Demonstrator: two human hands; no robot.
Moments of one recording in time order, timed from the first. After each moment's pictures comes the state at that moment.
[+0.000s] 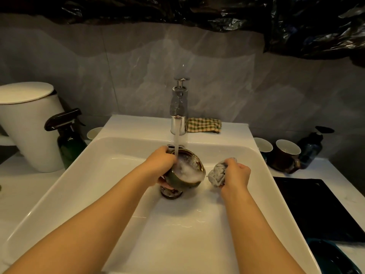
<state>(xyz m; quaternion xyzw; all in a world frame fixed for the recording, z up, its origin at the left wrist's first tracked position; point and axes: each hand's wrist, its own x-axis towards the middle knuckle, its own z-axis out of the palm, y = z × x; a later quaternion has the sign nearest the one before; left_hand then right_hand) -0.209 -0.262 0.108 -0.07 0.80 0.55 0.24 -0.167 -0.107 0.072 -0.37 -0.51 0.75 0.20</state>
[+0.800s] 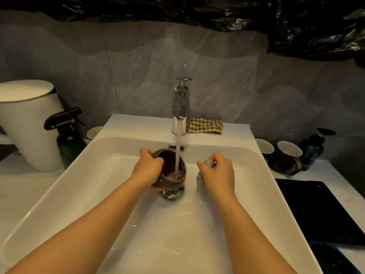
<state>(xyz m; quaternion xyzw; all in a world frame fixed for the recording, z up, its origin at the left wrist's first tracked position) -0.217 -0.281 0.081 -0.15 0.82 0.55 0.11 -0.168 -0.131 0.065 -0.22 -0.85 0.45 0.18</state>
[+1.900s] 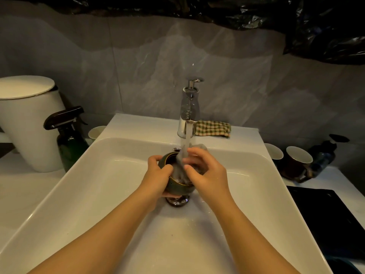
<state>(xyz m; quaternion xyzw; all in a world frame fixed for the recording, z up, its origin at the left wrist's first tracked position) -0.209 -0.283 0.069 -0.09 0.69 0.70 0.16 -0.171 -0.160 0.072 0.03 -0.81 0.56 0.17</state>
